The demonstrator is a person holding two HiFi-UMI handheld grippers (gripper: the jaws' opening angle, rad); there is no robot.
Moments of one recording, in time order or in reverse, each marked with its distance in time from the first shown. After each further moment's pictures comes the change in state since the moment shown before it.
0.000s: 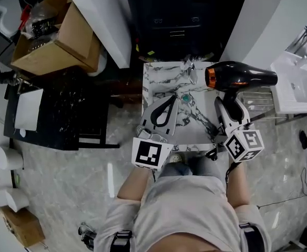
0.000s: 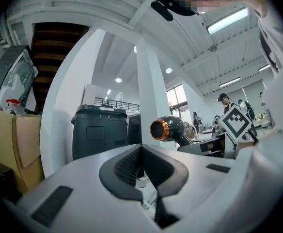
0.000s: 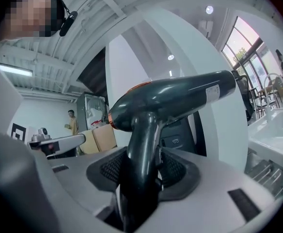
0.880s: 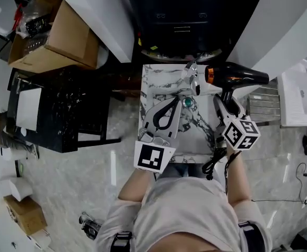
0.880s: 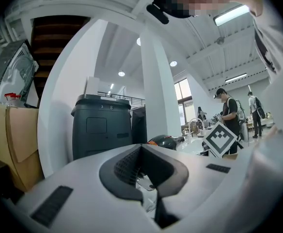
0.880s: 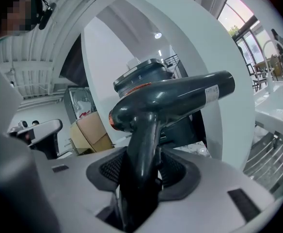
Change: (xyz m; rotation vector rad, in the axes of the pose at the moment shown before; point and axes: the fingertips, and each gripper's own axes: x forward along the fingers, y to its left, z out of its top) left arm 0.067 0.020 -0.031 -0.027 0.073 0.046; right arm 0.093 -0.080 -0.064 0.155 0.214 -0.027
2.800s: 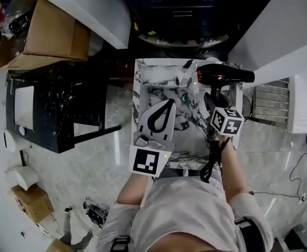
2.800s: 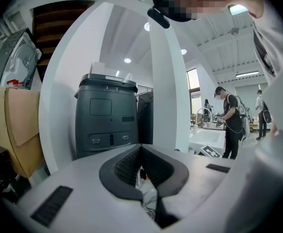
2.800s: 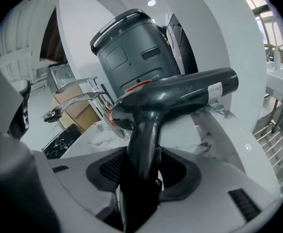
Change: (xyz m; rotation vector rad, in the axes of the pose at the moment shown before) left arm 0.048 0.022 -0.062 -0.058 0.160 0.062; right arm 0.101 -0.073 -0.121 0.044 0.339 -0.073
